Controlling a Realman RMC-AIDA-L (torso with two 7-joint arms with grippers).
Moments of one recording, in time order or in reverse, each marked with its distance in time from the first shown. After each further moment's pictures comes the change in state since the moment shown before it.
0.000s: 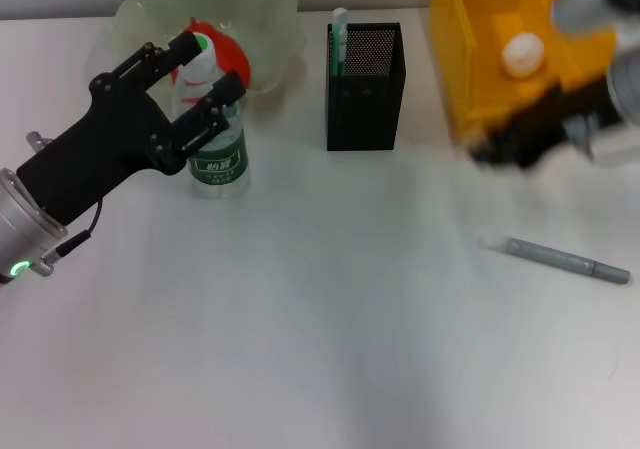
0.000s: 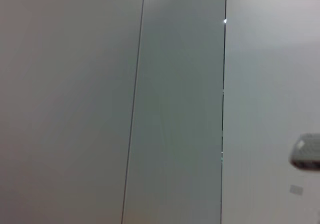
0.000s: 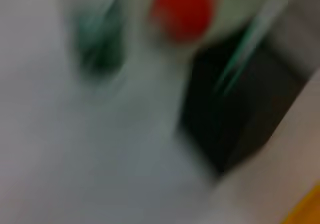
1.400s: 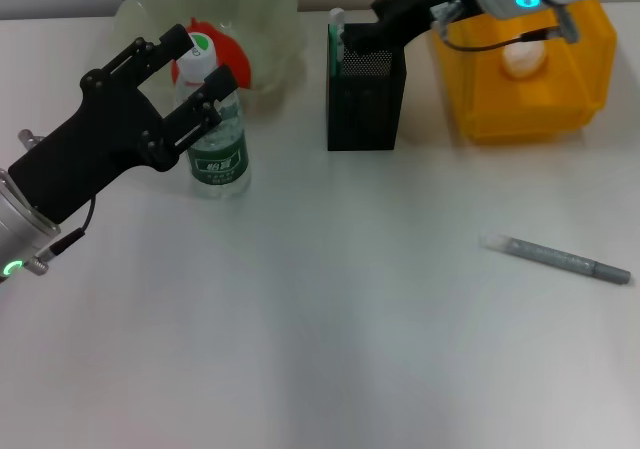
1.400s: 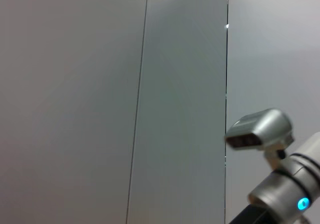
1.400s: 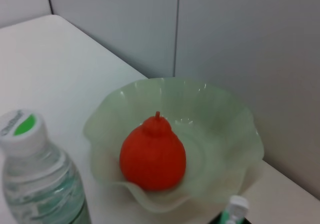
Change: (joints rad) left arm 0.004 0.001 -0.014 0.002 -0.003 0.014 -0.001; right arm 0.281 -0.006 -0.009 0.371 0.138 0.370 0.034
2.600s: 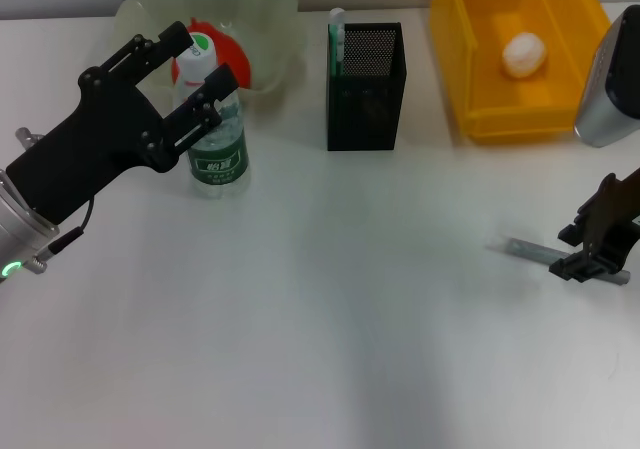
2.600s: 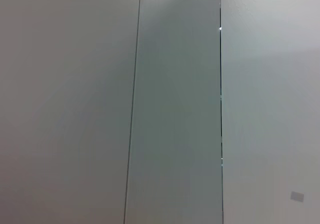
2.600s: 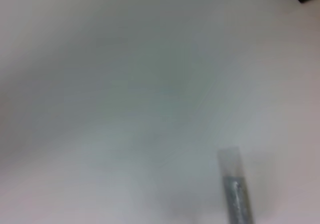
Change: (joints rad) left arm 0.006 -0.002 0.000 0.012 0.002 0.015 0.021; right arm -0.251 -0.004 0.025 -0.247 -0.379 -0.606 -0.198
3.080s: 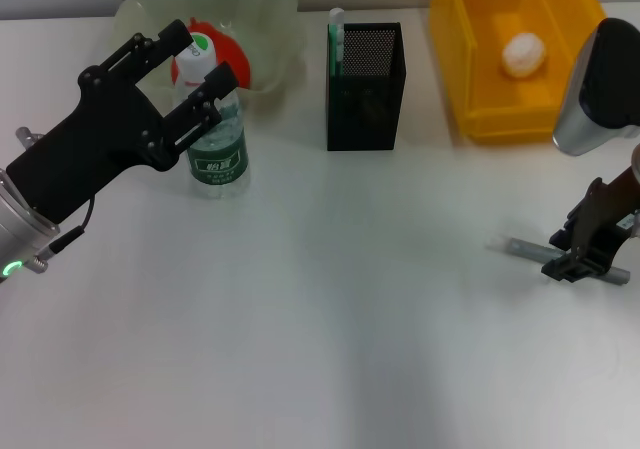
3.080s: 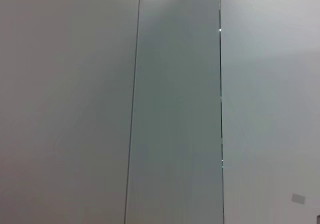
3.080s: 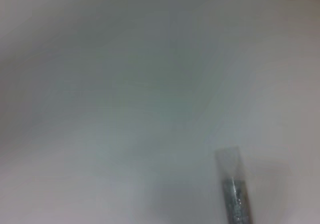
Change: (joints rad) left arm 0.000 -0.002 0.000 0.000 -0.006 0.001 0.002; right arm 0.043 0.002 -0.019 0.112 -0.021 0.070 -0.005
